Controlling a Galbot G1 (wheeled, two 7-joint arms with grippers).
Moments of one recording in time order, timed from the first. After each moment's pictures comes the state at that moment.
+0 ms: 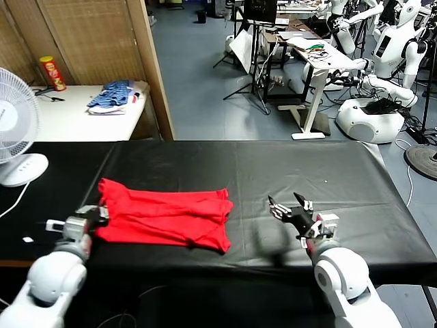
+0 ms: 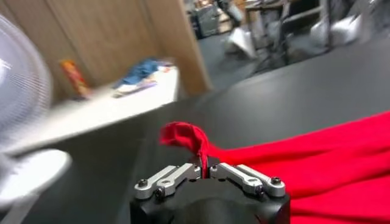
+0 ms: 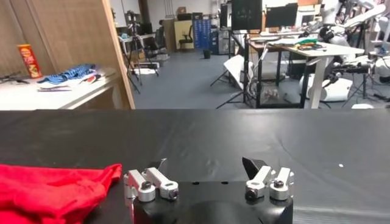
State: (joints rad) left arm 1.32 -0.99 -0.55 -2.04 -0.44 0.59 -0.21; right arm -1.23 1.19 0.44 2.06 0.47 -0.56 0.14
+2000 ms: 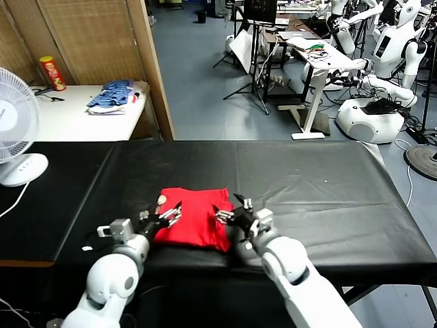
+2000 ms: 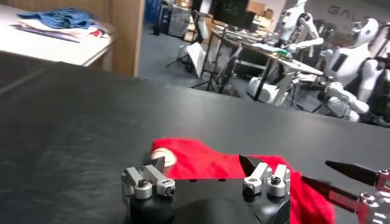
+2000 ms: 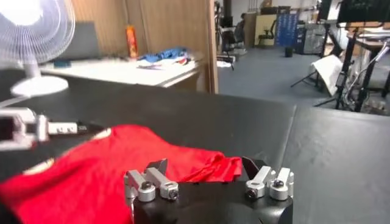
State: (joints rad) left arm 1.26 -1.26 -0.45 -2.02 -0.61 0.55 -0.20; right arm -0.98 1.28 0.03 1.77 0.23 -0.47 0.01
